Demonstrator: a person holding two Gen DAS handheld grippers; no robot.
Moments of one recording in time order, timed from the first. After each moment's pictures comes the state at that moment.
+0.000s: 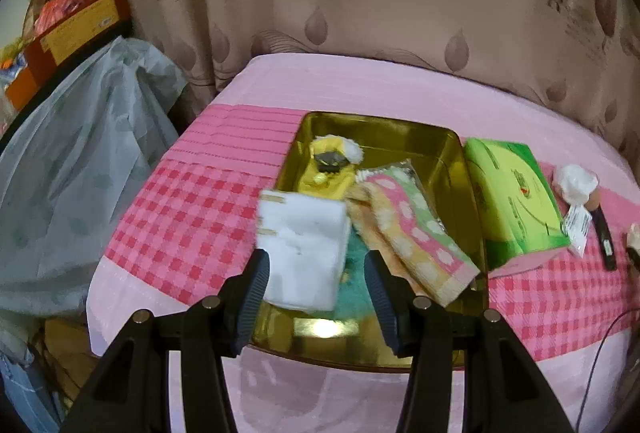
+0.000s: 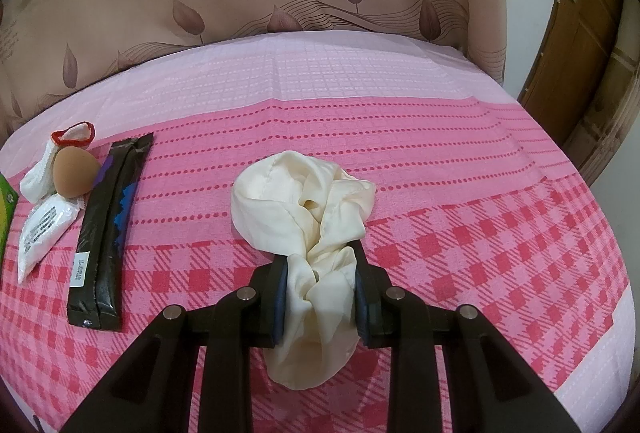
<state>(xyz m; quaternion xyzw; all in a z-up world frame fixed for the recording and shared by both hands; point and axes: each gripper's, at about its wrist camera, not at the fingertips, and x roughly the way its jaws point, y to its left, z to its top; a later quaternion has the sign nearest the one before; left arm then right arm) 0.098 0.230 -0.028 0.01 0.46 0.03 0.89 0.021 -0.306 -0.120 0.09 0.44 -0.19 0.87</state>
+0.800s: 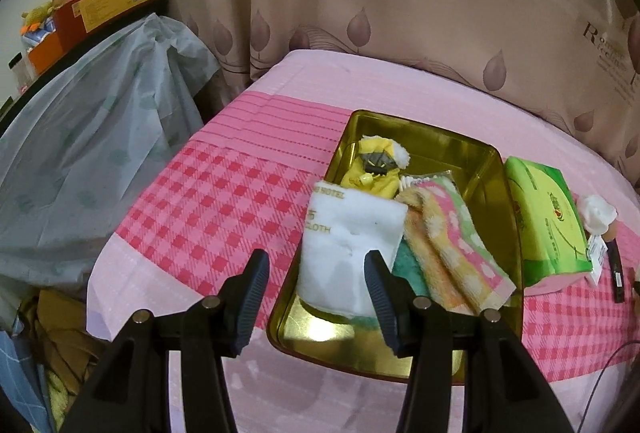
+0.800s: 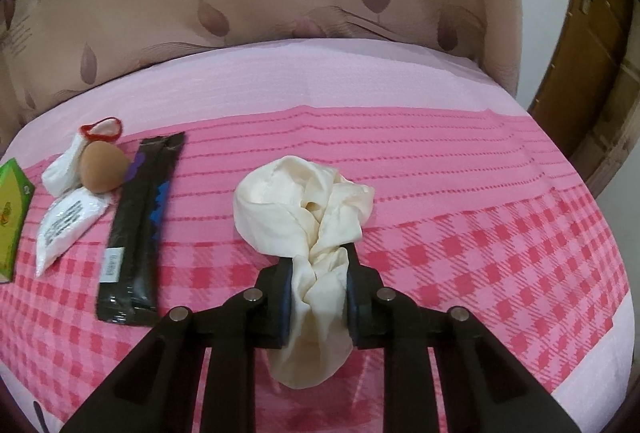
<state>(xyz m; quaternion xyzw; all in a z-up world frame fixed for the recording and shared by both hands) 0.097 0.263 -0.039 -0.03 0.45 0.08 0.89 0.024 -0.277 -0.108 0.08 0.43 -0.18 0.88</state>
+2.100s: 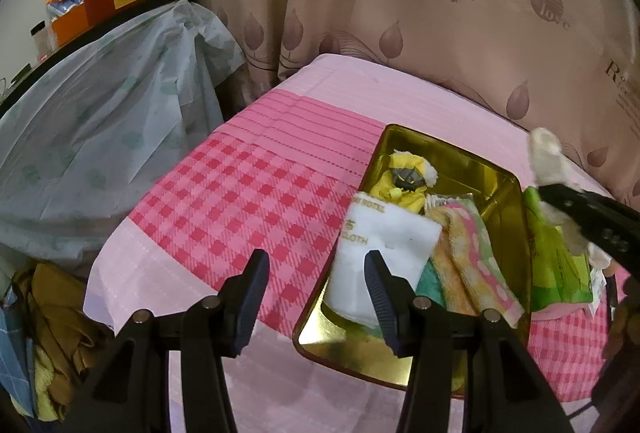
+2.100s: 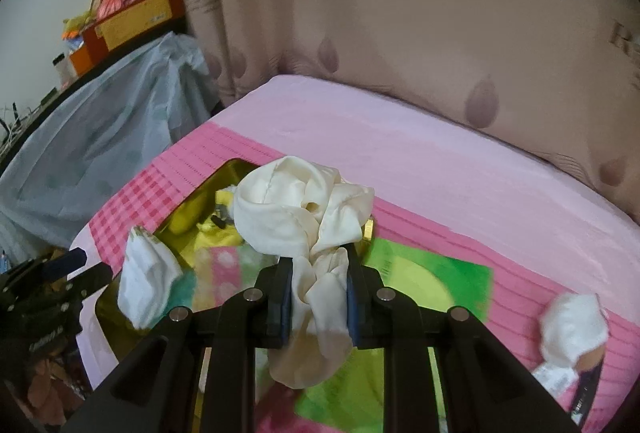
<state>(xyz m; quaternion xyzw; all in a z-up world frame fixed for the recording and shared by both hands) 0.093 0.286 -0.036 -0.08 0.44 0.11 0.89 0.165 0.110 -0.027 -0.03 0.42 0.20 0.89</state>
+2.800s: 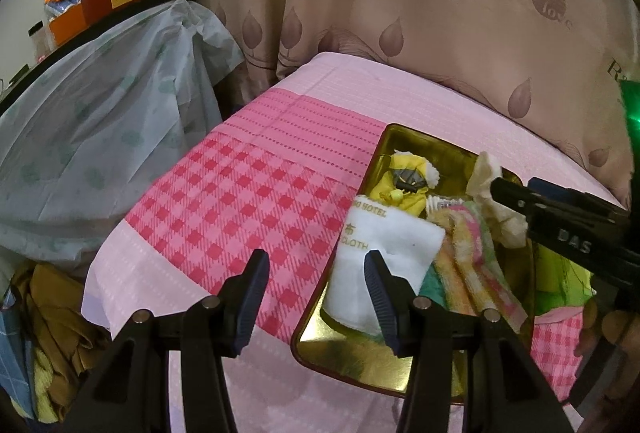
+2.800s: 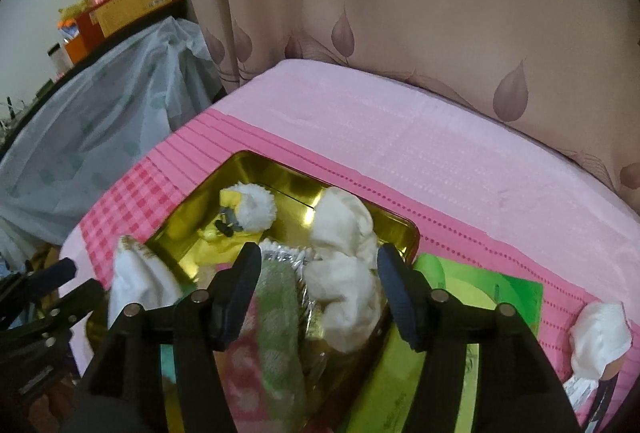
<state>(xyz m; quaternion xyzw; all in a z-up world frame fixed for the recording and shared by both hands) 0.098 0.289 -0.038 -0.08 0.44 0.11 0.89 0.179 0.135 -0.045 -0.03 0.43 0.20 0.88</state>
